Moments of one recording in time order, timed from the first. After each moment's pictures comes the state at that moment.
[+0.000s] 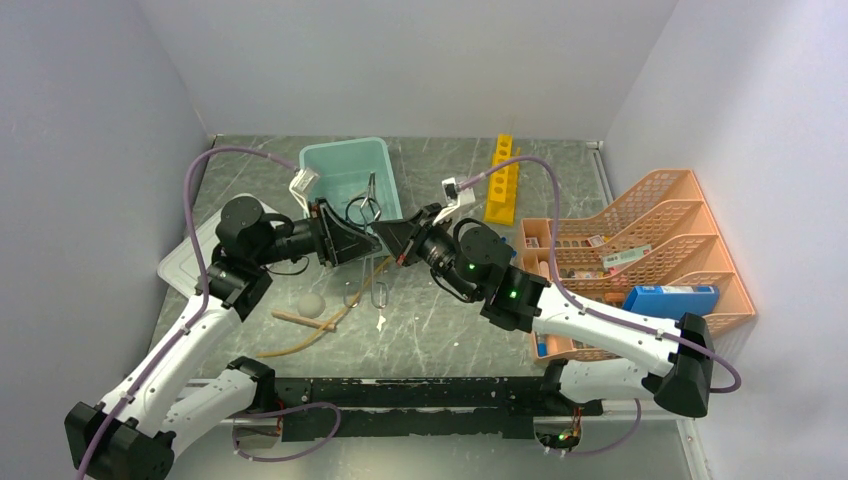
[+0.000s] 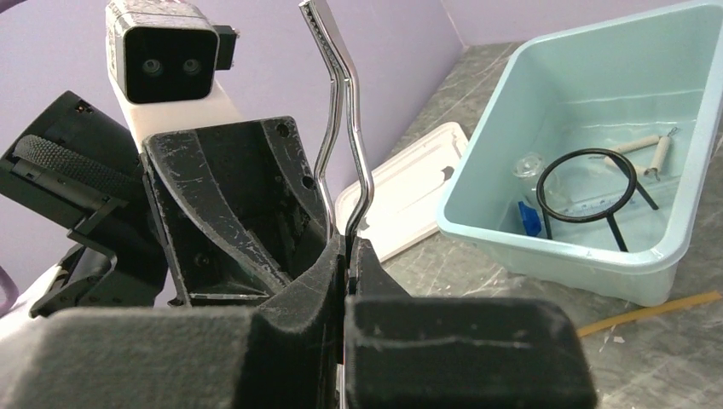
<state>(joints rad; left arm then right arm) -0.42 0.89 0.78 0.14 0.86 -0.74 1.11 1.16 0.96 0.27 0.33 0.61</state>
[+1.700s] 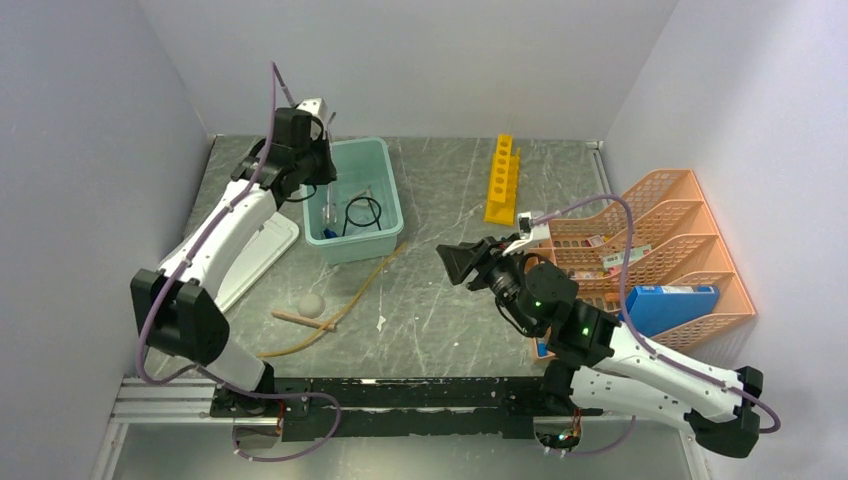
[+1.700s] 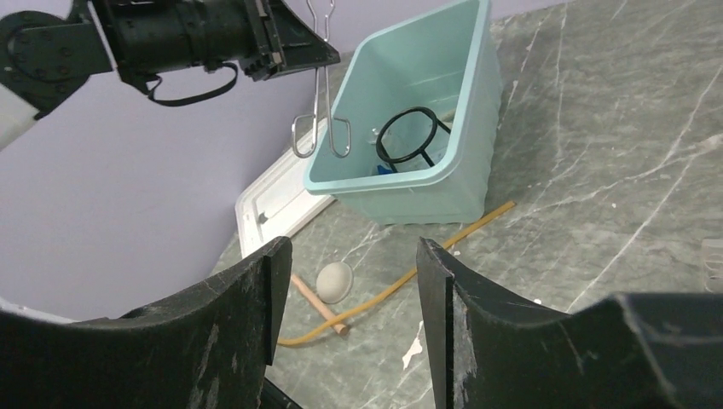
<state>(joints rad) -0.33 1.53 1.45 -0.51 -0.04 -0.29 1.11 0.72 0.73 -0.05 0.55 0.60</state>
